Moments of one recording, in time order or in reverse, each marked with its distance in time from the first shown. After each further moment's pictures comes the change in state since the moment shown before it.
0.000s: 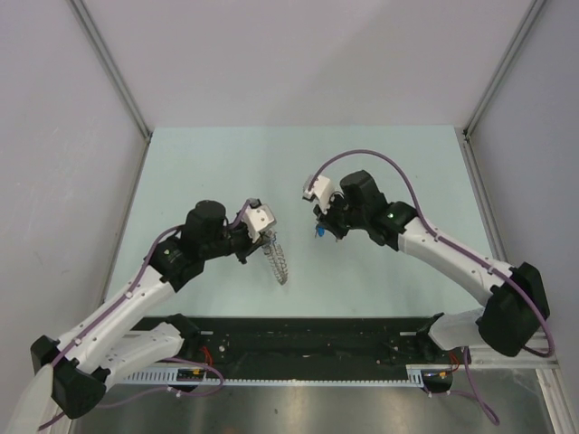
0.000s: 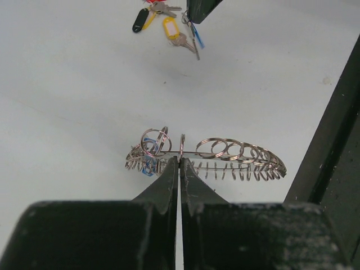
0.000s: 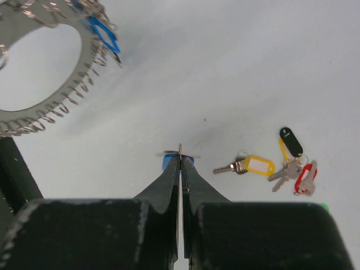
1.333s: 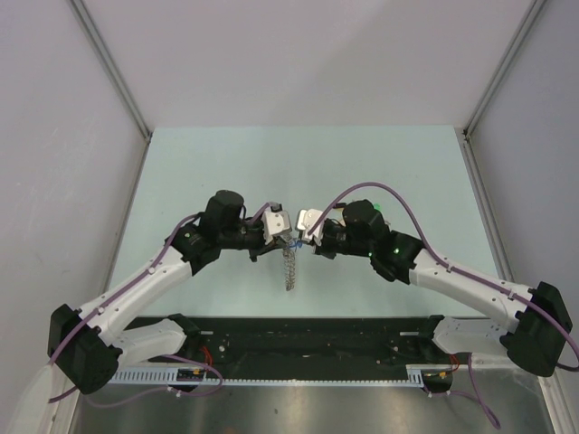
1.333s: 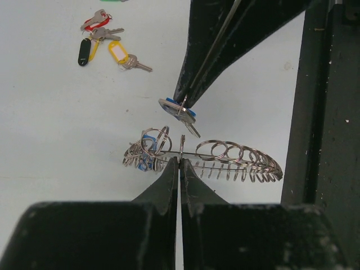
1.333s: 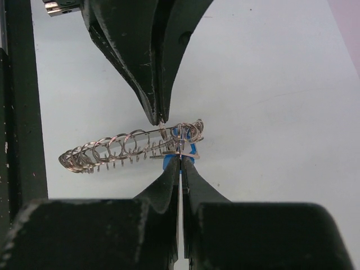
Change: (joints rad) left arm 0.000 0.193 0.057 0.032 0.246 0.184; right arm 0.180 -0.214 -0.252 0.354 -0.082 -0.117
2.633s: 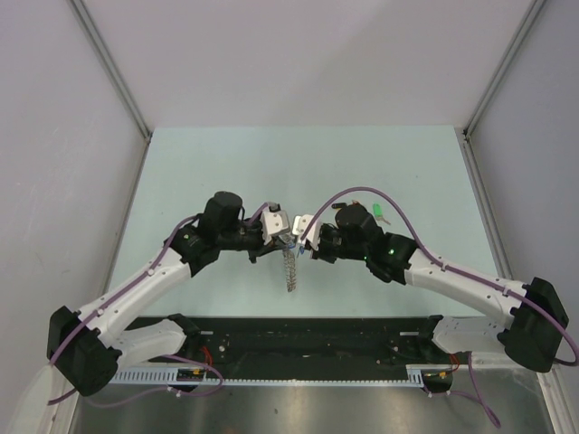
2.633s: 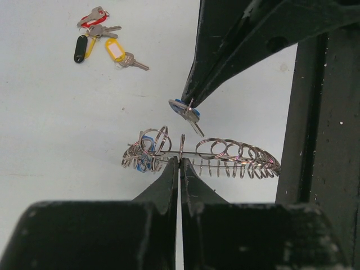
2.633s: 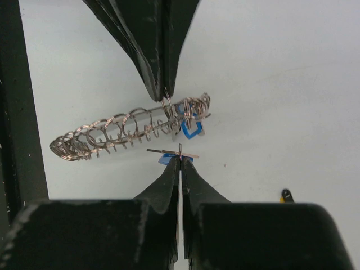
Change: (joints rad) left arm 0.005 -0.008 -0.016 0.011 0.015 -0.029; right arm 0.032 0.027 0.001 -0.064 0.068 -0.041
